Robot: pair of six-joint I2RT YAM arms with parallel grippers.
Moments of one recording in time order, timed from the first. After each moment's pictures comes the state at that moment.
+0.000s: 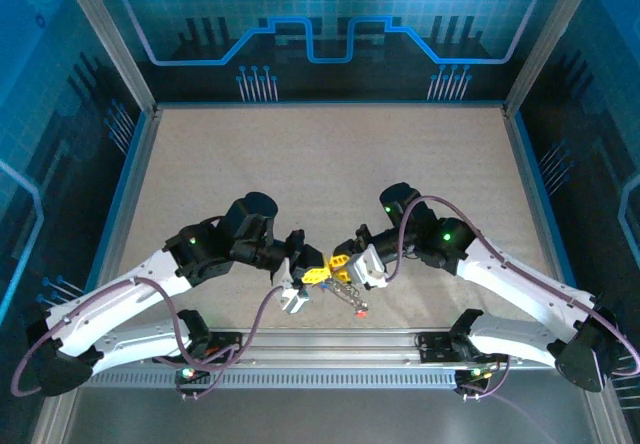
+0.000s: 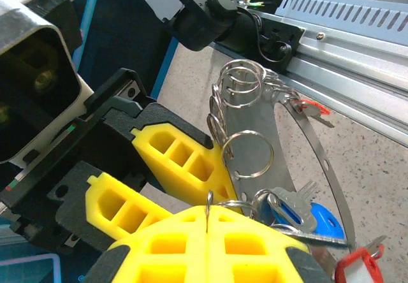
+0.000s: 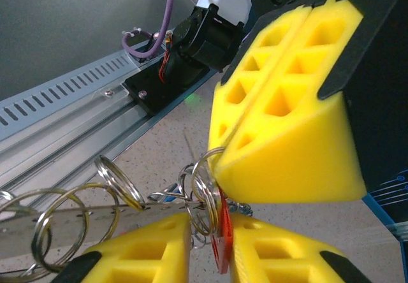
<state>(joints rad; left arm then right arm) -0.87 1.00 0.96 -0.58 0.63 1.51 0.78 1.08 0.88 -0.50 -0.85 -1.28</state>
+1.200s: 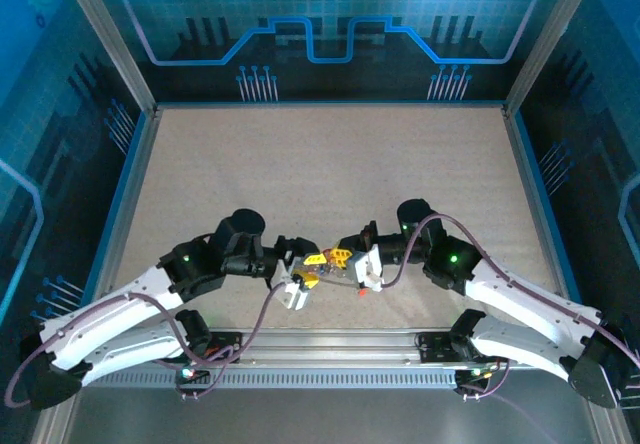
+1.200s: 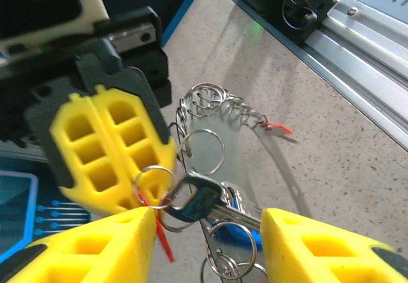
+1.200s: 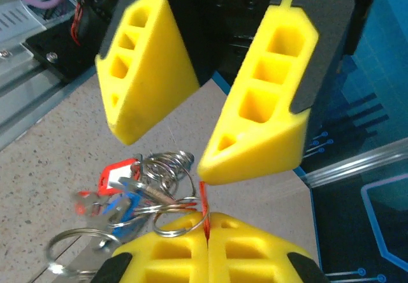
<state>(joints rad) -0.88 0.87 0.75 -0.41 0.47 1.22 0.79 0.95 0.65 -0.08 -0.64 -1.11</state>
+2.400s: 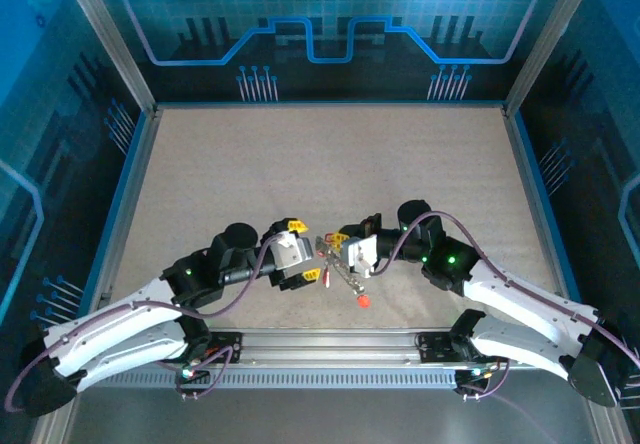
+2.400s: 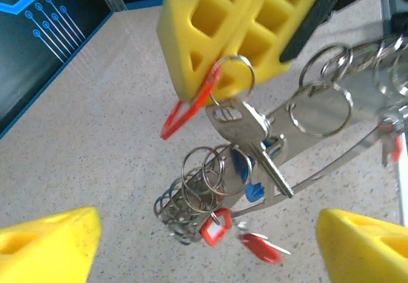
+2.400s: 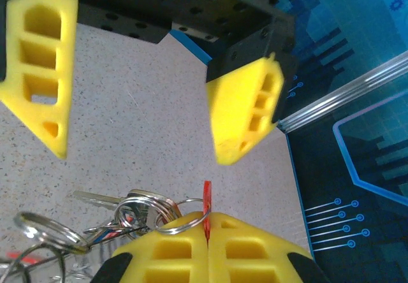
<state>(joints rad) -0.88 0.79 0.57 -0.19 0.14 0.36 0.80 0.96 0.64 0.00 -0.43 -0.99</state>
